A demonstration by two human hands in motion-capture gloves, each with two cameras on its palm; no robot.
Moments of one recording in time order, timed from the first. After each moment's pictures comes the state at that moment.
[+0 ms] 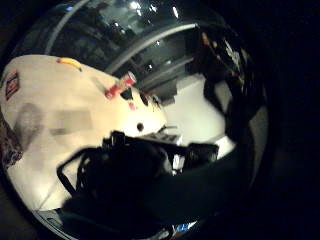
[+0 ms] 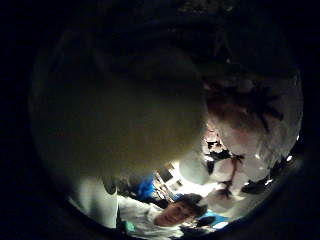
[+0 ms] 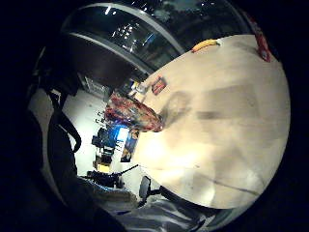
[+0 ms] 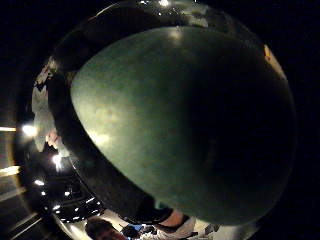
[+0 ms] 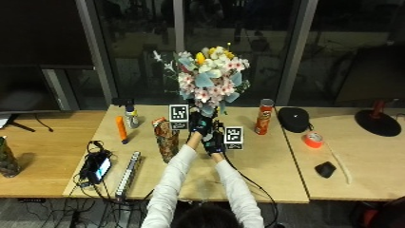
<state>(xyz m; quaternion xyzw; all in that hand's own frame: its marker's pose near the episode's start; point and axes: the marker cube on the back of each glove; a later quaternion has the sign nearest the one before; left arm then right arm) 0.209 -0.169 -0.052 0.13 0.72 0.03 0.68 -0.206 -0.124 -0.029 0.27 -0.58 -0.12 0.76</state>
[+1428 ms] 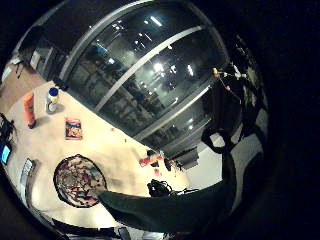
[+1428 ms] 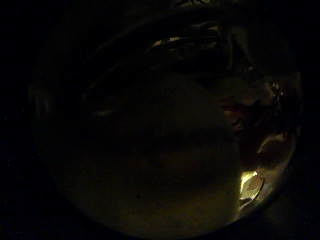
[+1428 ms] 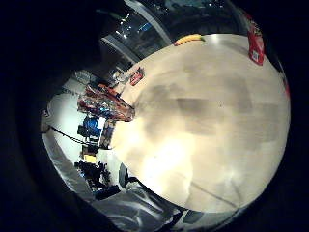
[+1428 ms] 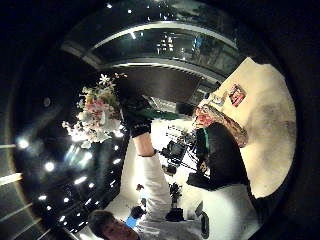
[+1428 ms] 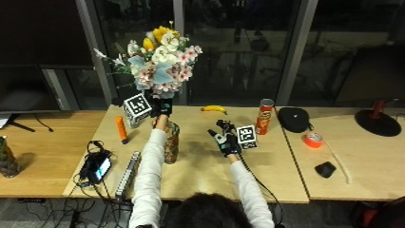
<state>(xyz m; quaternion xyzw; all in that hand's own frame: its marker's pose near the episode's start) -0.012 -0.184 -0.058 0.37 0.58 -0.12 0.71 -0.124 -0.141 0.015 0.20 -0.51 -0.12 0.83</state>
